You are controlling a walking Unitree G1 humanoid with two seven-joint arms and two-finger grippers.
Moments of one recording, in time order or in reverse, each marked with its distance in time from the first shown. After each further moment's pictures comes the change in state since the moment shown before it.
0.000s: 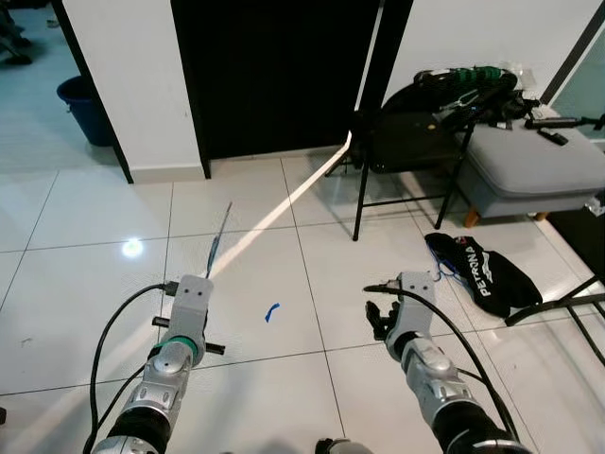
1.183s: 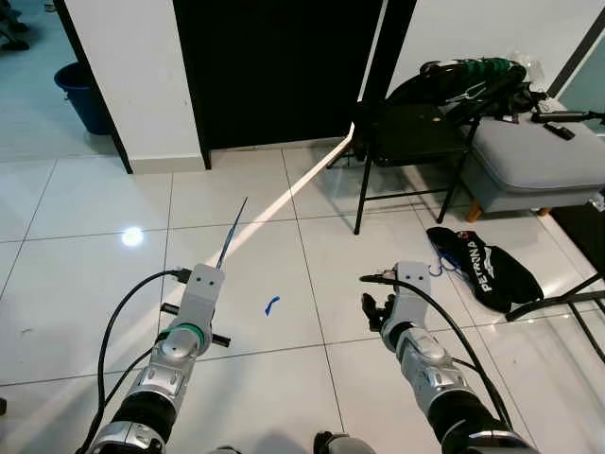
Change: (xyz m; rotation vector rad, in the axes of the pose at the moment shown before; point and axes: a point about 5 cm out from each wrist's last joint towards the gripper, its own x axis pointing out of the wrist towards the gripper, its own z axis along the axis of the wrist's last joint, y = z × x) left arm 0.006 -0.010 0.011 0.088 0.026 -0.063; right arm 0.005 0.007 0.007 0.005 0.018 -0.005
